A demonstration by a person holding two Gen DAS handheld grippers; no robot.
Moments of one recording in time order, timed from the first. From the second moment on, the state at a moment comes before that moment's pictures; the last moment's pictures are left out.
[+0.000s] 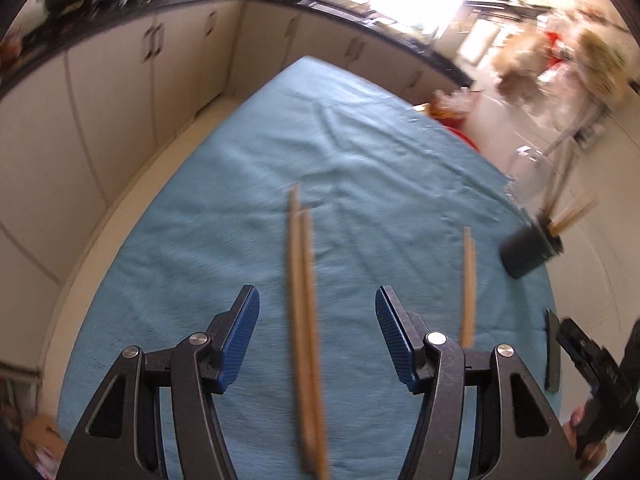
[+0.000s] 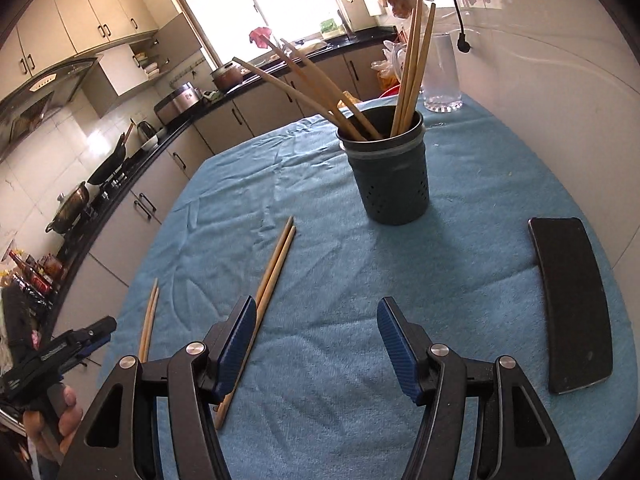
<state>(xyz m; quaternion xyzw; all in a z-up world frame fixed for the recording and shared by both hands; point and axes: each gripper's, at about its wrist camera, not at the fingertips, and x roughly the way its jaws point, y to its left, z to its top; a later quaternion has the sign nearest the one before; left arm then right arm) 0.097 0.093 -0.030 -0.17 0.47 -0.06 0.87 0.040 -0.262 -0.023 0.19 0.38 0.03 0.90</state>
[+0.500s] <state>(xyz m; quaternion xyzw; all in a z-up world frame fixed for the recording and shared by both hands) 0.140 0.090 -0.062 -0.13 0.52 -0.04 0.85 0.042 -0.260 -0.024 0.18 0.39 0.02 0.90</state>
